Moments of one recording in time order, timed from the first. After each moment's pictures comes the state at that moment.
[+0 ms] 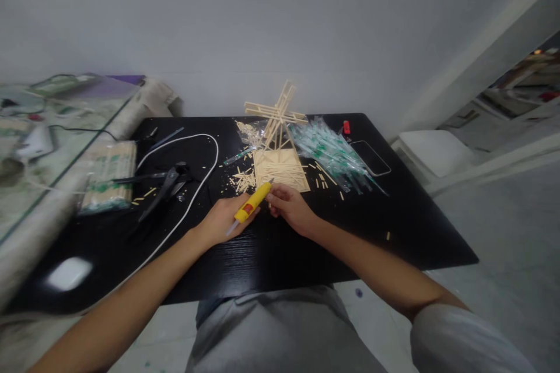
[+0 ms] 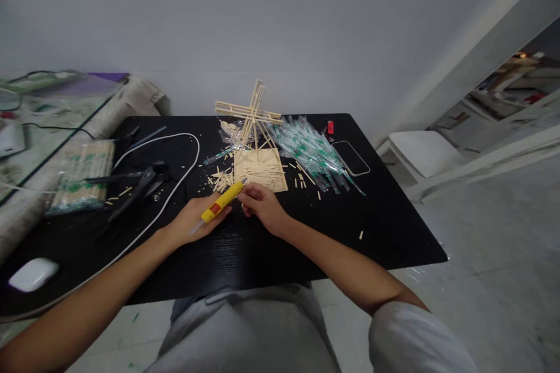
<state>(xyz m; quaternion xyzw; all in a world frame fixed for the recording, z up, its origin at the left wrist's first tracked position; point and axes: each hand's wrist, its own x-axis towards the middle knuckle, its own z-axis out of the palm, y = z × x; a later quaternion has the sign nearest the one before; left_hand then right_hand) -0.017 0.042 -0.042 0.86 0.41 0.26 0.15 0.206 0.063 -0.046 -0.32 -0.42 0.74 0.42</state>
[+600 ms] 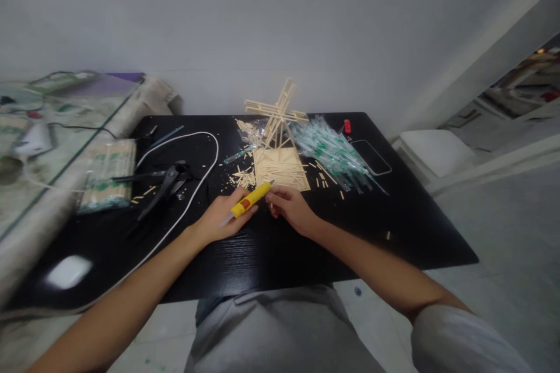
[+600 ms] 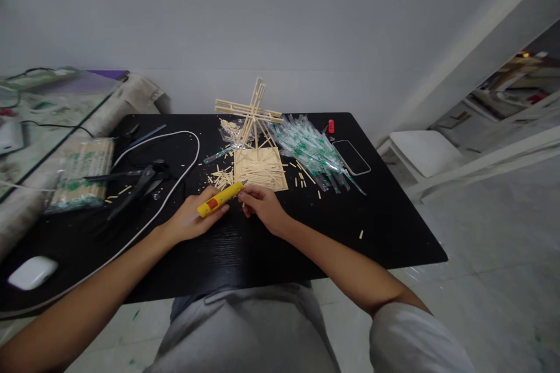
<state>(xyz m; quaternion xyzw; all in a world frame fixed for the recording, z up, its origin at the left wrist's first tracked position) -0.020 0.041 -0.029 0.83 0.47 0.23 0.21 0.206 0.061 -0.043 -0.34 -0.43 0.73 0.42</state>
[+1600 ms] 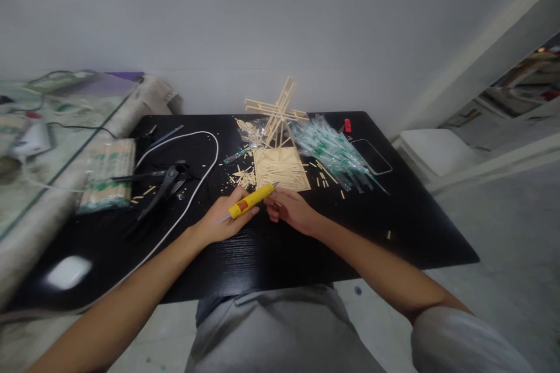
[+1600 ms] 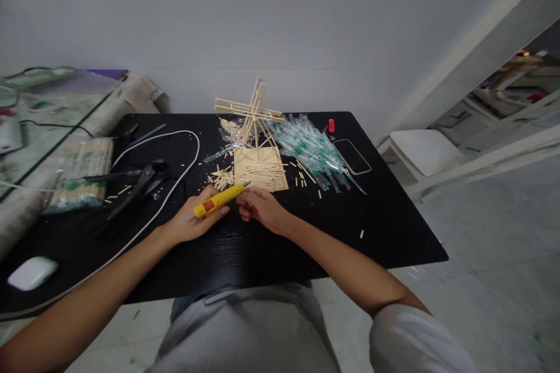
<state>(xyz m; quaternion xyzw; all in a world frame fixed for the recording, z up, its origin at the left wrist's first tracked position) -0.015 0.038 -0.024 0.82 0.44 0.27 0.26 0.208 0.057 -0.026 -0.27 -0.39 0.81 0.35</state>
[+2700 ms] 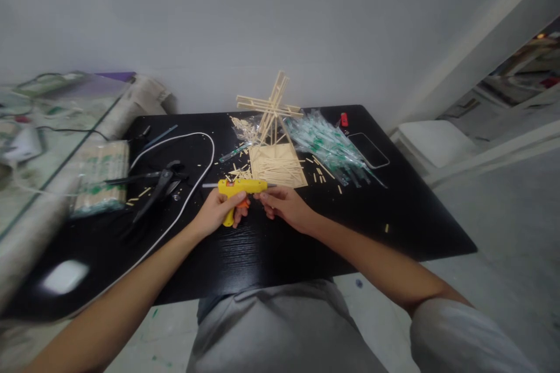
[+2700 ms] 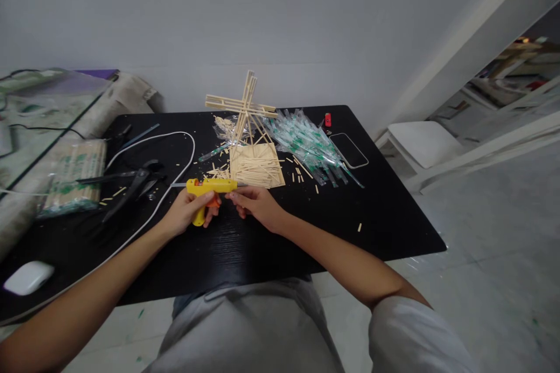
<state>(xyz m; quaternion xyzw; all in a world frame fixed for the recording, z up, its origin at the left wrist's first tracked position) -0.006 0.046 -0.022 0.53 0.43 0.39 0.62 0.208 0.057 -0.035 -0.30 -0.43 0.76 0.38</state>
